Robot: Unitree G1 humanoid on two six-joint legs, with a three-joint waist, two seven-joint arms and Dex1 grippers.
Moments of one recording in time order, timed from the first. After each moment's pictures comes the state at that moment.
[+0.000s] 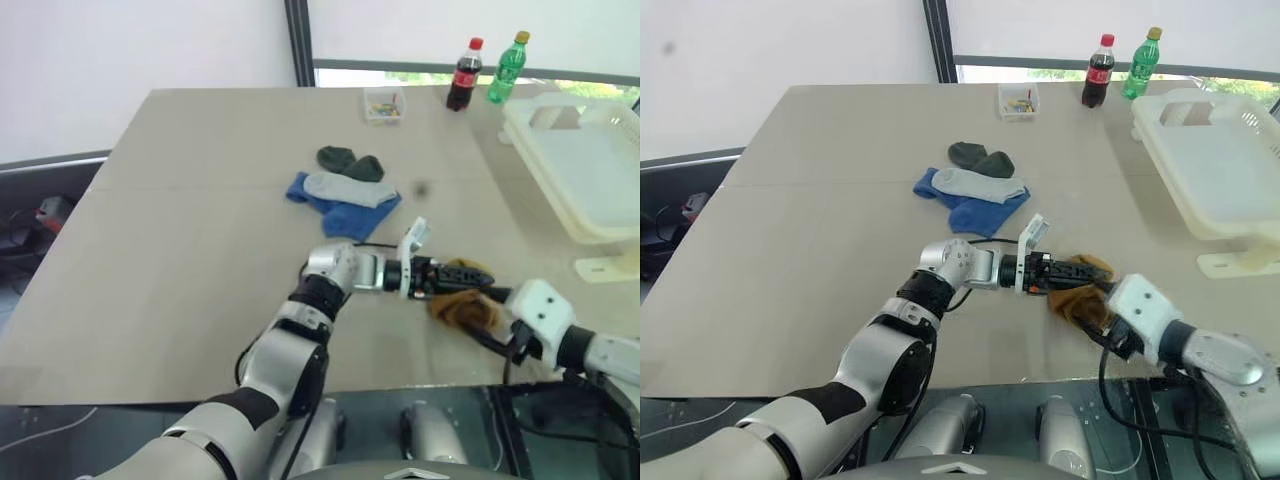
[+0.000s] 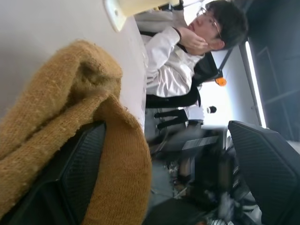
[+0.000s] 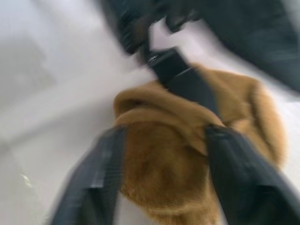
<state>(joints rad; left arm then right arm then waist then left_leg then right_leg) -0.88 -0.10 -0.11 0.71 -0.57 1.09 -0.95 0.28 -0.70 -0.24 -0.78 0.32 0.64 0.73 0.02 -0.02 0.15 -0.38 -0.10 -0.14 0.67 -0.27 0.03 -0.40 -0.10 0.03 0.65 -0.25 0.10</state>
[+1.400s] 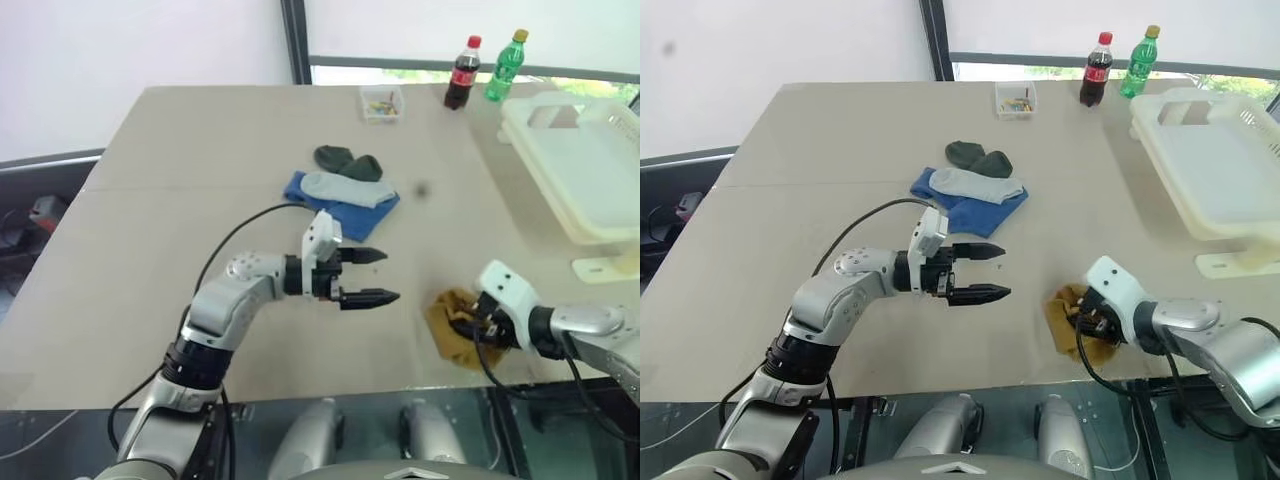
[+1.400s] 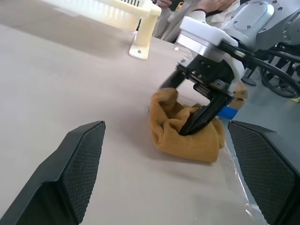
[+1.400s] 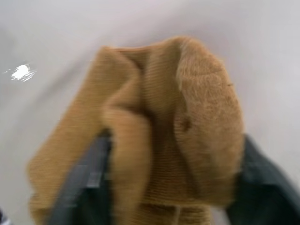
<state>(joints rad) -0.45 0.44 -0.20 -0.13 -0.51 0.57 -1.10 -0.08 -0.92 0.13 -0.61 0.50 1.03 0.62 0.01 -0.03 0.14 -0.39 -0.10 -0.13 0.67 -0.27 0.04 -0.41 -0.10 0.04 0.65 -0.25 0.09</state>
